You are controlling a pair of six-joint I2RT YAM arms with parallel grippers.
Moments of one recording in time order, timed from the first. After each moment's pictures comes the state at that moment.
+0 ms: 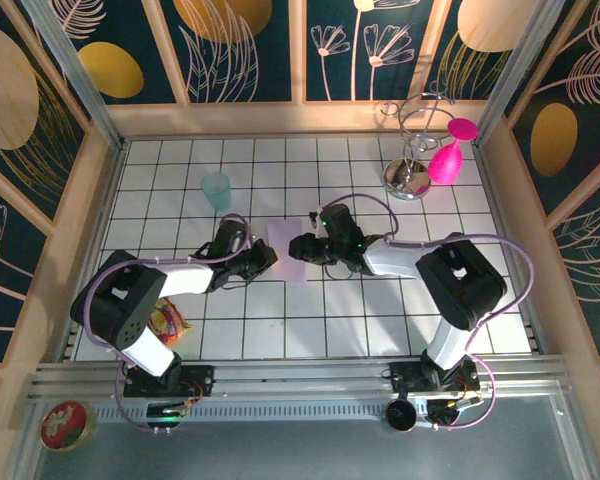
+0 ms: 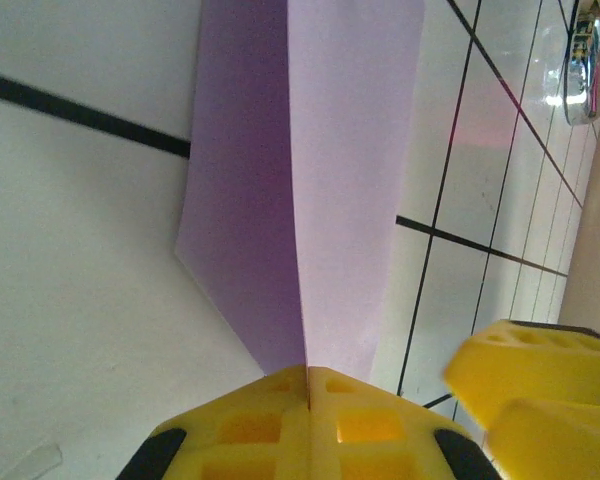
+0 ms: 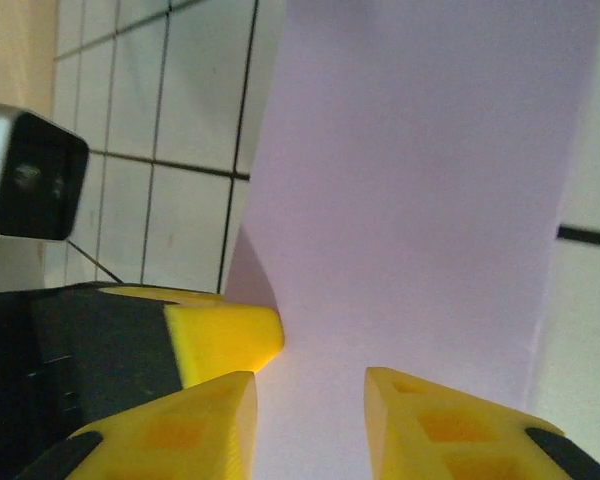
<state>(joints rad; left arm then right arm) -0.53 1.61 0.59 0.28 0.36 -1.10 0.71 1.74 0.85 0.16 -0.40 0.78</state>
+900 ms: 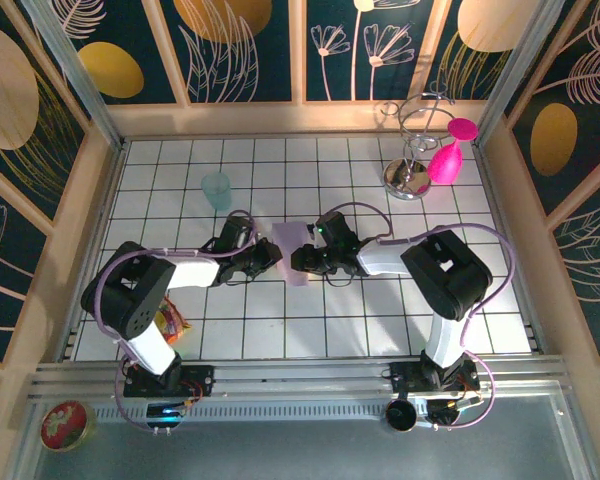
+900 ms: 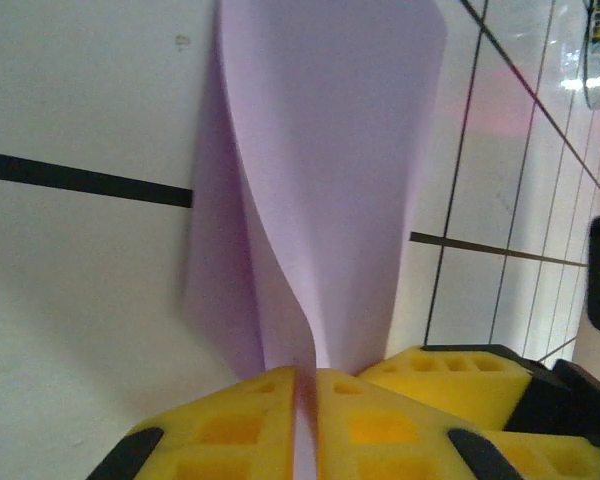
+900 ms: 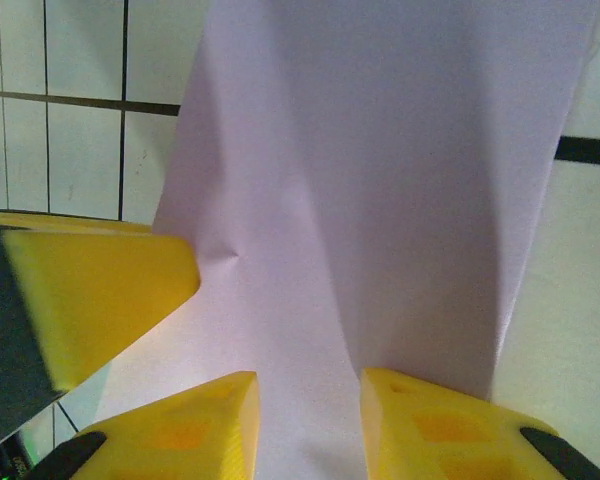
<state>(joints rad) -0.52 1.70 0.66 0.26 0.37 -1.03 0.70 1.82 0.85 0.12 -0.42 0.73</state>
